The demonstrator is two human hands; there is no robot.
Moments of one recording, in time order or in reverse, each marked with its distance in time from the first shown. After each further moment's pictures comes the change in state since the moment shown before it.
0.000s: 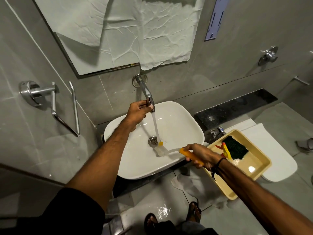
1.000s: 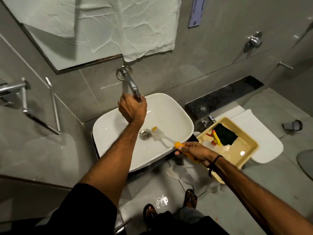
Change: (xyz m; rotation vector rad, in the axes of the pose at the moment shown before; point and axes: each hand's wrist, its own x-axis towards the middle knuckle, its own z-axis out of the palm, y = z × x) left_hand -0.025 0.013 0.063 0.506 0.656 0.070; right_hand 0.007 0.049 -0.015 0.002 0.018 -0.177
